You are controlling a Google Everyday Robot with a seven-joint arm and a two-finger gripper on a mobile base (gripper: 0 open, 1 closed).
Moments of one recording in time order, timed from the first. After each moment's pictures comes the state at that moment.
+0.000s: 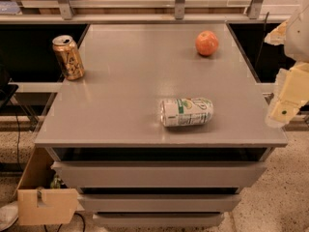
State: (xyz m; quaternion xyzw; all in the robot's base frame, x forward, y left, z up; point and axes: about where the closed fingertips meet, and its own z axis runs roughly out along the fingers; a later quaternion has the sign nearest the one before) arm 0.438 -0.216 0.979 -0.60 0.78 -0.04 0.16
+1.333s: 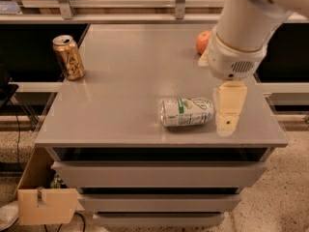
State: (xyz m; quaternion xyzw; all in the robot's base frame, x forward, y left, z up) arm 0.463 -0.133 0.916 -0.72 0.69 -0.03 0.08
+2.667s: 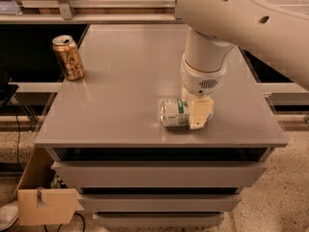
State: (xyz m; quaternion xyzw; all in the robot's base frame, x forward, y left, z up) arm 0.493 -0.101 0.848 -0.75 0.66 -0.01 0.04
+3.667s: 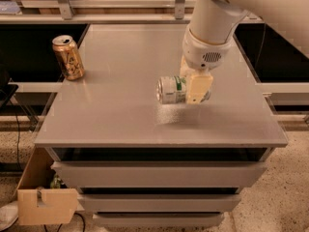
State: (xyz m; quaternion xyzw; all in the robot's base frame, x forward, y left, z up) arm 0.519 -0.091 0.895 -0.74 0.66 0.00 0.09
